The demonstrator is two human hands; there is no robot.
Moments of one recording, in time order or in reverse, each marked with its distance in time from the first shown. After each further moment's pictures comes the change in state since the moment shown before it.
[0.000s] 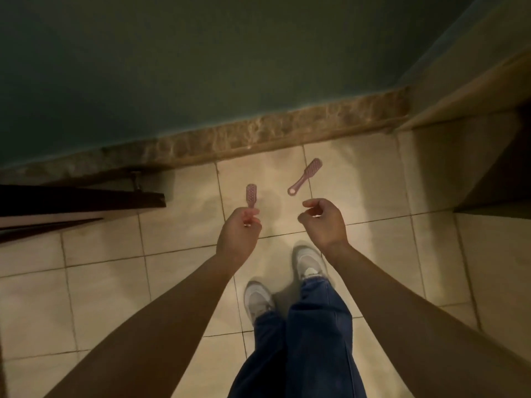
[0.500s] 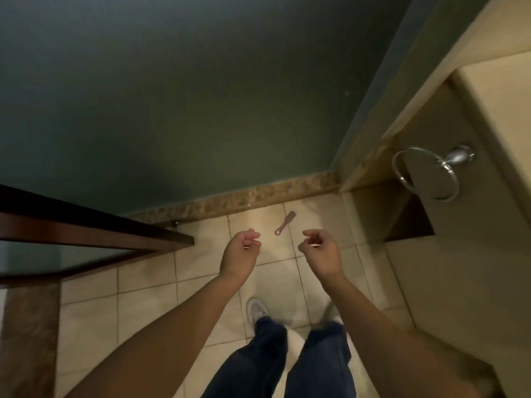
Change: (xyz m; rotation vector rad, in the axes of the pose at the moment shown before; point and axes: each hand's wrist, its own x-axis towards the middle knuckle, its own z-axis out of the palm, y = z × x) left_hand -0.283 0.178 -0.092 -0.110 -0.009 0.174; right_hand -0.282 -0.133 -0.144 0.160 0.086 -0.160
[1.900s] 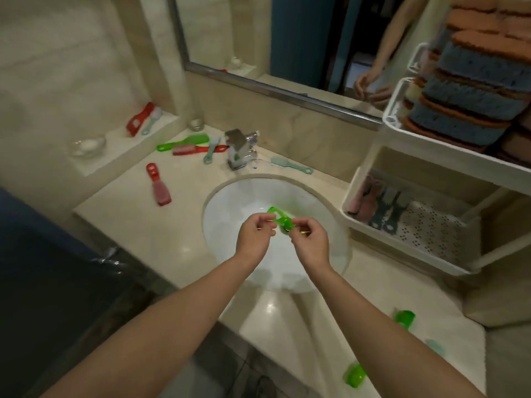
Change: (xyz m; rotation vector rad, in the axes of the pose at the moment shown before) left_hand -0.372 0.232 0.528 0.119 -0.738 0.594; right_hand -0.200 0.083 -0.583 0.465 0.911 -0.252
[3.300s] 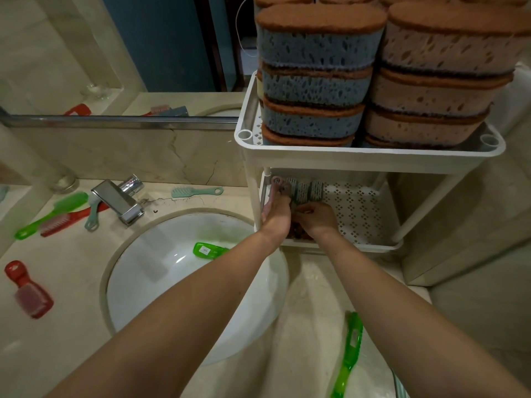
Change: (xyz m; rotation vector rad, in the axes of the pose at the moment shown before) left_hand 0.074 0.050 0.241 0.162 -0.394 -0.205; right_hand 0.138 0.020 -0.161 -0.188 0.266 0.280
